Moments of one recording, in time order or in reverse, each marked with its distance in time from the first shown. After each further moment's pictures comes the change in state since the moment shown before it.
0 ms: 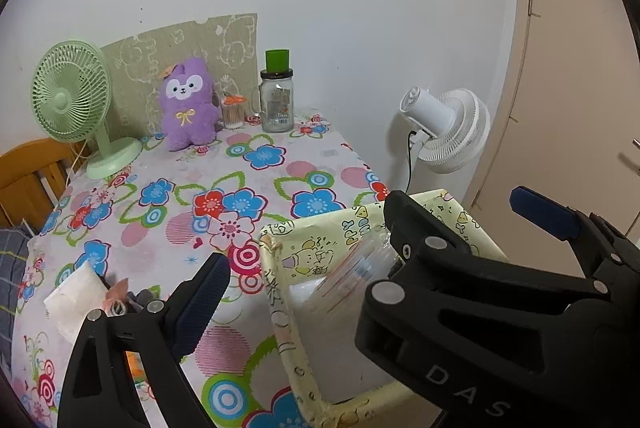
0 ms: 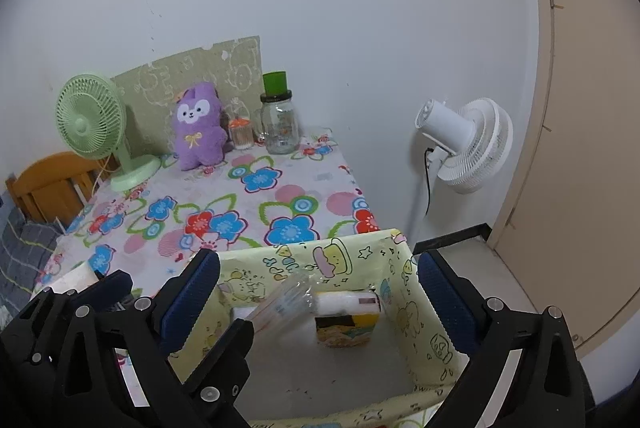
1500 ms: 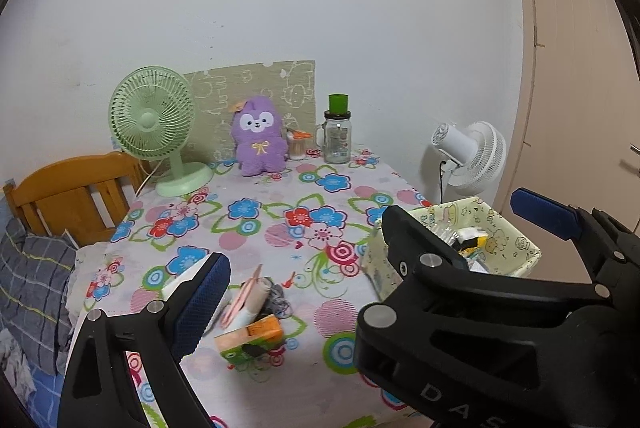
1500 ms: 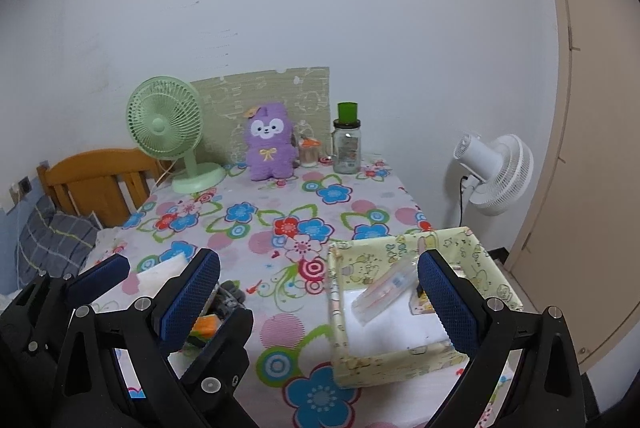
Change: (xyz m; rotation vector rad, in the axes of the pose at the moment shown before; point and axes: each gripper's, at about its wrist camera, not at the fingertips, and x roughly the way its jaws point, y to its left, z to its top) left arm -0.110 0.091 -0.036 0.008 -0.140 0.084; right arm -0.087 0.121 -0.022 -0.075 -0.086 0.066
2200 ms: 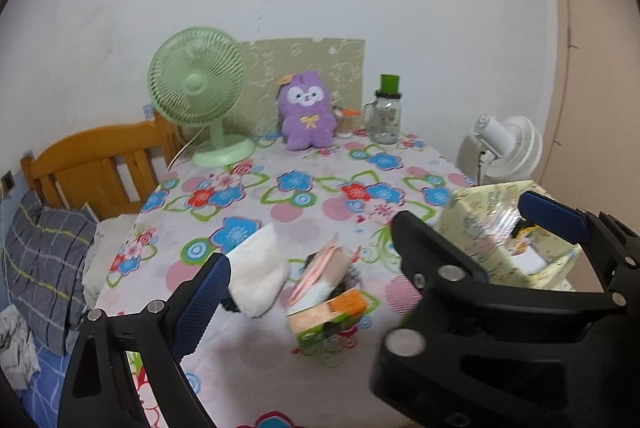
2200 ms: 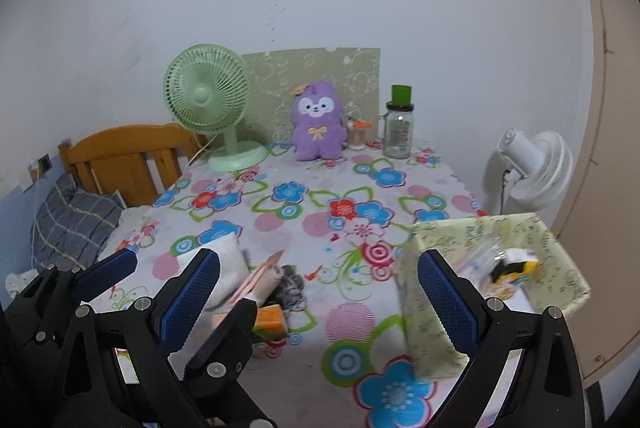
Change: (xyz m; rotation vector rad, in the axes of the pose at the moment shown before) left arm 0.019 0.071 -0.030 -0.064 0.048 0.082; right arm 0.033 0.065 -0.026 -0.033 0.044 0.109
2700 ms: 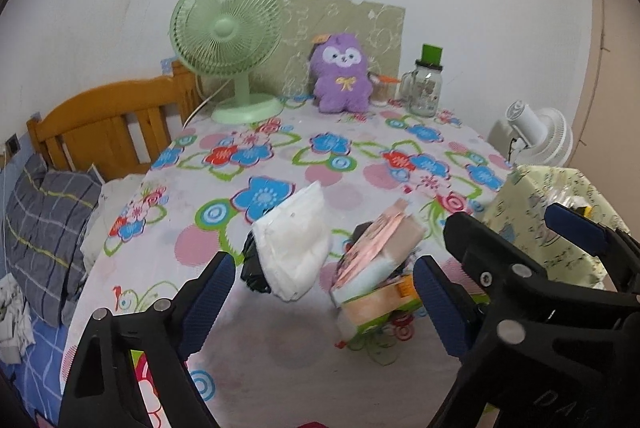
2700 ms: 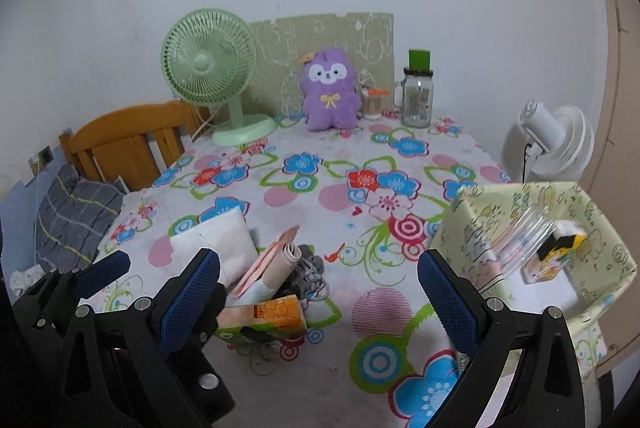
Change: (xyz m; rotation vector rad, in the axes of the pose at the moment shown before) left arm 0.048 0.042 -0.024 -0.074 0.099 0.041; right arm 0.055 0.011 -0.021 0.022 0.087 0.022
